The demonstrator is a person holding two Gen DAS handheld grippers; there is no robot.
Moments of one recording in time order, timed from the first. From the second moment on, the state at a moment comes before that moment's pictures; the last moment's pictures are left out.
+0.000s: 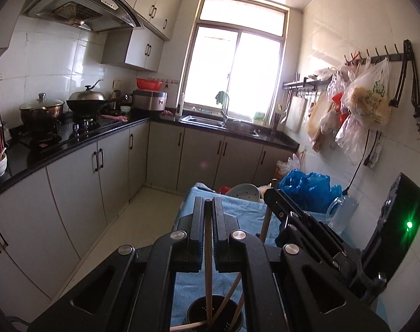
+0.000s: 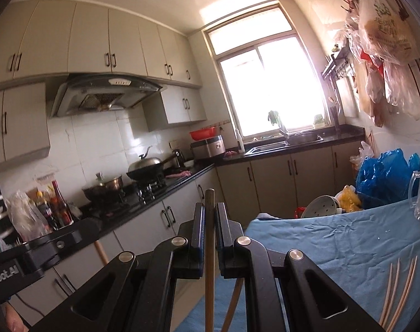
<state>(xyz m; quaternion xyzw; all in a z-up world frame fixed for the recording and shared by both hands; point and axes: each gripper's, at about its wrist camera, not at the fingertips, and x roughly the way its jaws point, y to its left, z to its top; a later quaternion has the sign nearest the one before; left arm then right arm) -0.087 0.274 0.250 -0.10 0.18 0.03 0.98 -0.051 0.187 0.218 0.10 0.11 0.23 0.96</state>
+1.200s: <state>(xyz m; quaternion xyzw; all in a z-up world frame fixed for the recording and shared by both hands) -0.165 0.164 0.213 -0.04 0.24 0.05 0.97 -0.144 0.016 0.164 0.13 0.19 0.07 0.97</state>
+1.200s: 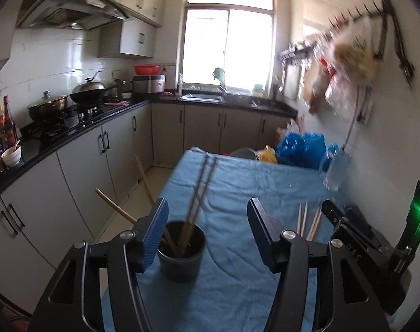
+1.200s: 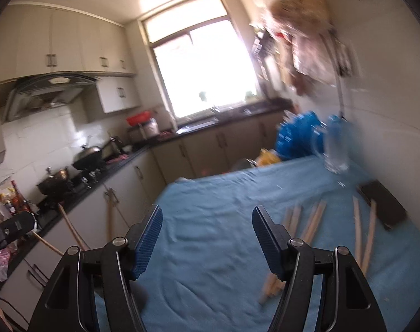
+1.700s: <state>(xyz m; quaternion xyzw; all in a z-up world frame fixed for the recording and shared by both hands) -0.174 0.087 0.199 0.06 0.27 0.02 0.96 -0.184 -0.071 0.142 0.19 0.21 0.00 0.96</state>
